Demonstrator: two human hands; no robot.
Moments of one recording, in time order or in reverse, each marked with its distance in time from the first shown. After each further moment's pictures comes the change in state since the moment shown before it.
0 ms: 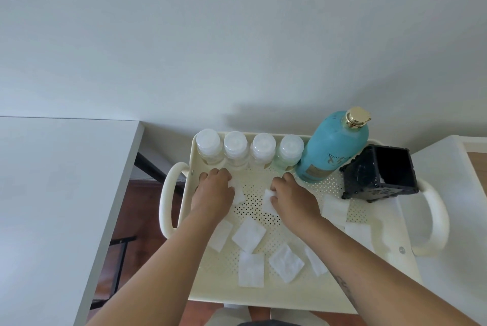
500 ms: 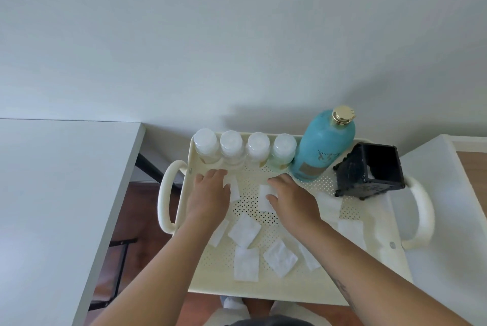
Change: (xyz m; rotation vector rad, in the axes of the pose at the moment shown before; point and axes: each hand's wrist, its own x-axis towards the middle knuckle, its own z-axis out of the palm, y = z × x) left_hand -0.026 0.005 -0.004 -0.020 0.090 0.010; right_hand -0.017 0.012 0.001 0.095 0.086 -0.050
